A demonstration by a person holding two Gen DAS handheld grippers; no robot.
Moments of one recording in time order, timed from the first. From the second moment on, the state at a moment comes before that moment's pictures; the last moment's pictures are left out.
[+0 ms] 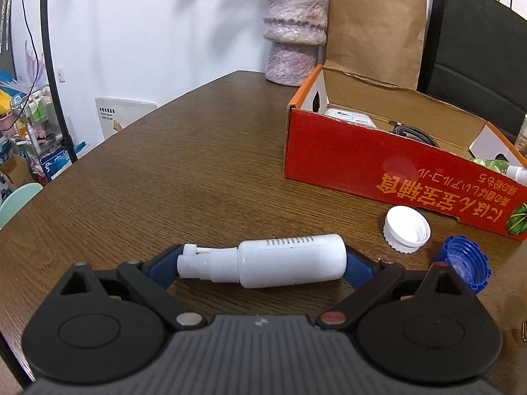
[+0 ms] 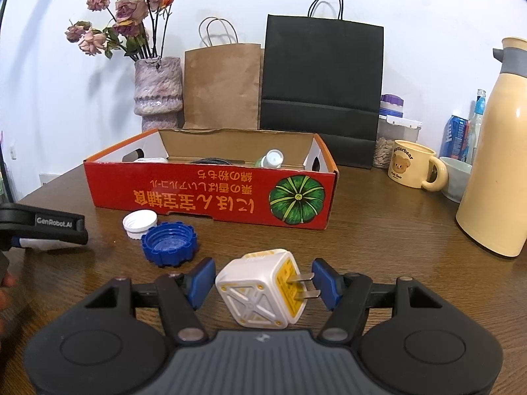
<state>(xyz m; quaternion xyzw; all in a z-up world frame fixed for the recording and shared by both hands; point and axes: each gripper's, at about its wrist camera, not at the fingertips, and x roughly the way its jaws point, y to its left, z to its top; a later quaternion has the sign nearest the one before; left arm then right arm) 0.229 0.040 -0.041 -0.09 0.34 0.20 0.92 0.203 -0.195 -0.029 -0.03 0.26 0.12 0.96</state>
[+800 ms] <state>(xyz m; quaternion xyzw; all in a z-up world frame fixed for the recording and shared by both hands) 0.198 0.014 -0.017 -0.06 0.27 0.14 0.95 0.192 -0.193 -0.020 -0.03 0.23 0.13 0.96</state>
